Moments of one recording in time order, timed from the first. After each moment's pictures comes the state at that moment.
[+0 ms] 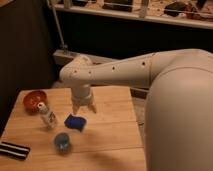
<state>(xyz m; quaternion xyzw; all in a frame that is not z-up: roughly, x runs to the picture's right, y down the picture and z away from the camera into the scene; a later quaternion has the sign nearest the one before) -0.104 0.101 0.703 -0.26 0.23 0.64 0.68</state>
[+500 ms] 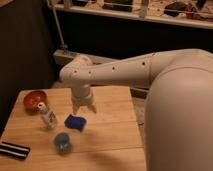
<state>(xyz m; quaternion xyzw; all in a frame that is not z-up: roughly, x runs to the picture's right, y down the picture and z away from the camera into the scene) -0.104 0.101 0.703 -0.26 0.23 0.64 0.68</state>
